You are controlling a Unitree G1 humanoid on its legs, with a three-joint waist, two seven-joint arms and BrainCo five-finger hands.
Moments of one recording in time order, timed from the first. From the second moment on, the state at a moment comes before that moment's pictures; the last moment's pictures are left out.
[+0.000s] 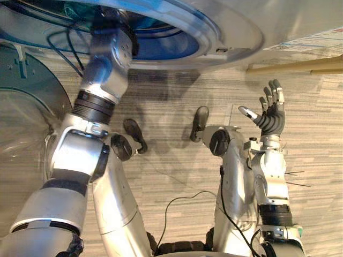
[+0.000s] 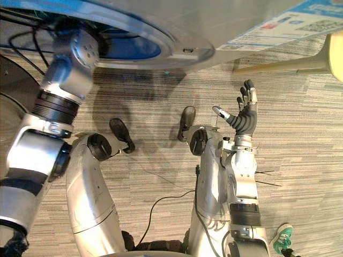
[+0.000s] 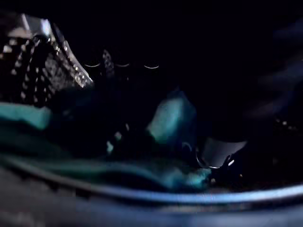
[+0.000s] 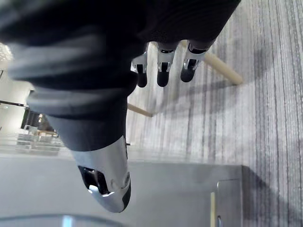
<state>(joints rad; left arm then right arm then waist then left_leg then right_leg) -1.26 0.39 -0.21 0.58 0.69 0.15 0.12 -0.27 -0.12 -0.16 0.01 0.14 -0.21 -0.17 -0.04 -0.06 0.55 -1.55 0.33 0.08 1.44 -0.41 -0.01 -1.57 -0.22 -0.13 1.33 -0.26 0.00</state>
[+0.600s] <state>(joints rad) -0.08 0.00 0.03 0.17 0.14 0.00 0.30 -0.03 -0.07 -0.11 0.21 0.00 -0.14 -0.21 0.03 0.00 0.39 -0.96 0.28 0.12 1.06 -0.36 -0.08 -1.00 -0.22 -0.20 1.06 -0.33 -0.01</state>
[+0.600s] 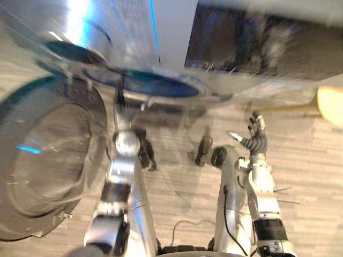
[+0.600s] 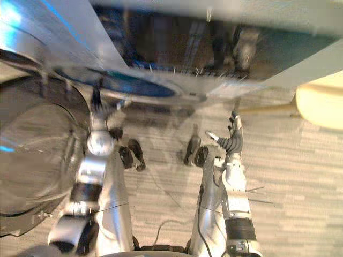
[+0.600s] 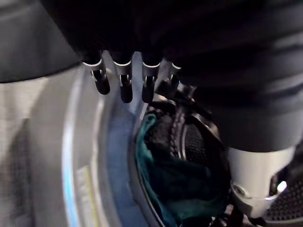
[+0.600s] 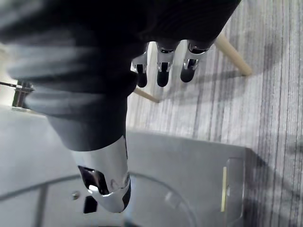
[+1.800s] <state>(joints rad) 0.05 -0.02 0.22 0.84 0.08 -0.03 0.20 0.07 -0.02 -0.27 0.68 0.07 -0.07 -0.22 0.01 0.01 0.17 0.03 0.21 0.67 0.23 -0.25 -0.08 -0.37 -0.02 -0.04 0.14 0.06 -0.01</state>
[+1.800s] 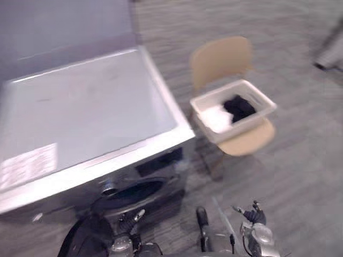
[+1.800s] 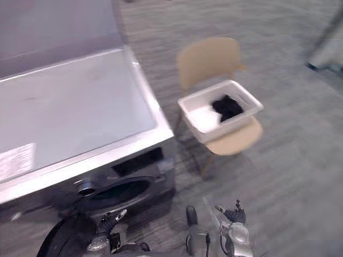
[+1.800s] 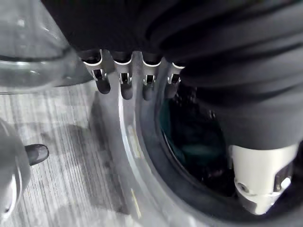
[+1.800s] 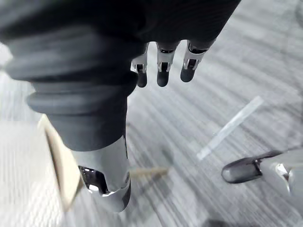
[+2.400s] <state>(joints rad) -0.01 0.01 0.09 0.90 0.16 -0.05 0.20 -0.04 -0.08 -0.19 0.89 0.04 -0.06 -0.22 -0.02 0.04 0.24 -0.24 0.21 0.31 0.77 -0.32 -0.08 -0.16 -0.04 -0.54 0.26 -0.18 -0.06</state>
